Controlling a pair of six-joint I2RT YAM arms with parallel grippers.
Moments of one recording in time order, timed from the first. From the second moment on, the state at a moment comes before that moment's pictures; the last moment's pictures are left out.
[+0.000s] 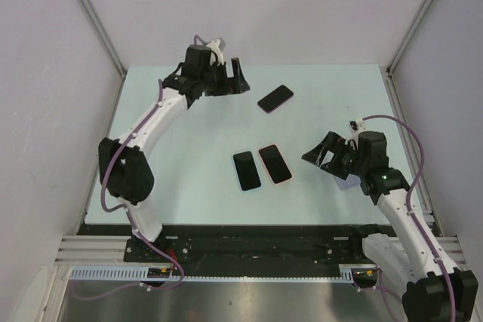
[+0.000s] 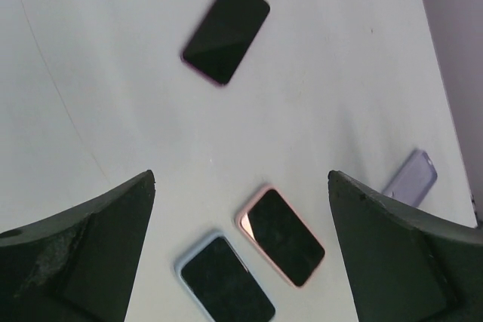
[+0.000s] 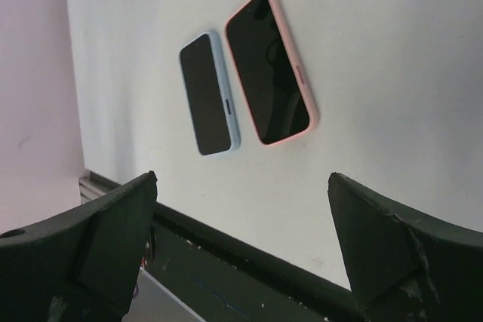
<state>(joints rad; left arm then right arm) -0.39 1.75 1.62 -0.47 0.24 -0.42 0.16 0.86 0.63 -0.44 -0.43 0.67</state>
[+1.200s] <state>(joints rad) -0.34 2.68 2.22 0.04 0.49 -0.70 0.19 0.76 0.63 -0.37 -0.36 0.71</state>
